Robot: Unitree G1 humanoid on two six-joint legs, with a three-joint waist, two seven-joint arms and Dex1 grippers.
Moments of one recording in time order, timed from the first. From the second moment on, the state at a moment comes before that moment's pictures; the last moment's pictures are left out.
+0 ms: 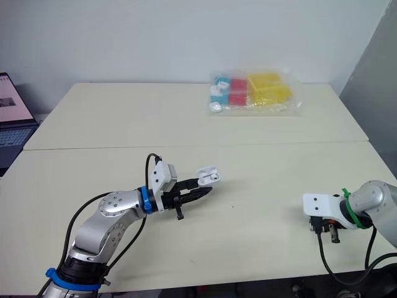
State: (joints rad) left arm -0.25 0.48 -0.12 -0.25 -0.37 0.36 -0.89; right arm -0.21 -1.28 0.27 -0.25 0.06 0.44 1.22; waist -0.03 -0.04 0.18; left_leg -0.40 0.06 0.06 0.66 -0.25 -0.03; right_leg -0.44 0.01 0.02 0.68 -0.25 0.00
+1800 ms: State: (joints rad) left arm -0.16 0.48 -0.14 -0.31 -0.38 0.38 -0.84; right arm -0.38 -1.23 0.43 -0.33 -0.19 0.60 1.37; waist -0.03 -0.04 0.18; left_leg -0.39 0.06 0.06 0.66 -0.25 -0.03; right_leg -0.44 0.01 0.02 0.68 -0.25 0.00
